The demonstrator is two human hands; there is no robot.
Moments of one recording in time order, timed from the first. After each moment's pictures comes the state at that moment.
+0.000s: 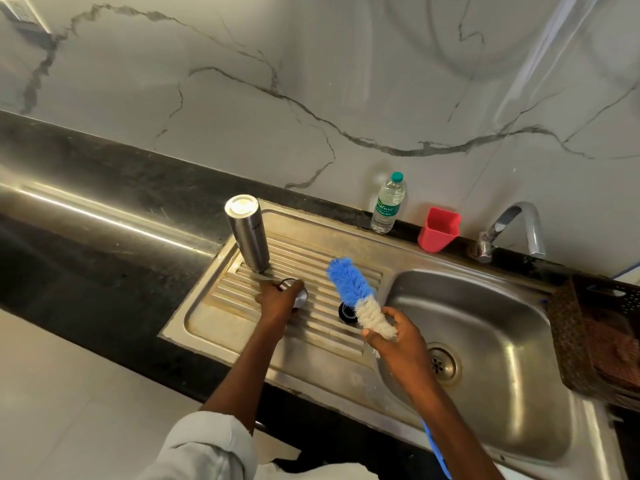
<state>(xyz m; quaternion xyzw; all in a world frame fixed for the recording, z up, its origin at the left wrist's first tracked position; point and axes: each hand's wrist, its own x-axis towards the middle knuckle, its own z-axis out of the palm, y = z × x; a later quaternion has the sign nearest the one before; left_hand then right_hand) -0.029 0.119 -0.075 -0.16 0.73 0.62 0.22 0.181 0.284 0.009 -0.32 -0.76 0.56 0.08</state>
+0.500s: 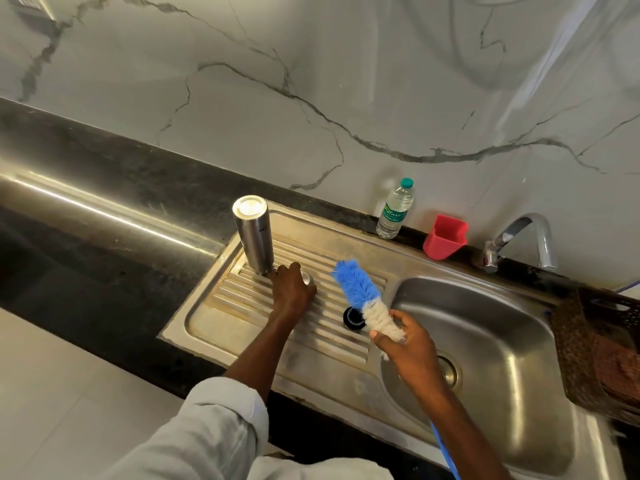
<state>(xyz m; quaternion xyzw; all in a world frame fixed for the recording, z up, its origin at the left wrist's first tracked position) -0.062 0.145 -0.080 0.10 0.95 0.29 0.09 0.170 0.289 0.010 -0.32 -0.76 0.56 0.09</state>
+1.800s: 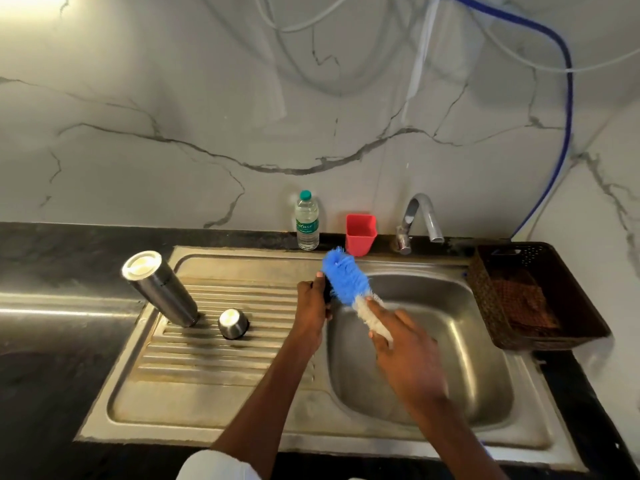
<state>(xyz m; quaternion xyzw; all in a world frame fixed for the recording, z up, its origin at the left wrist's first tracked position) 0.048 0.298 -0.001 0.03 0.68 0.65 0.33 0.237 0.344 0.053 -0.37 -0.88 0.25 0.17</state>
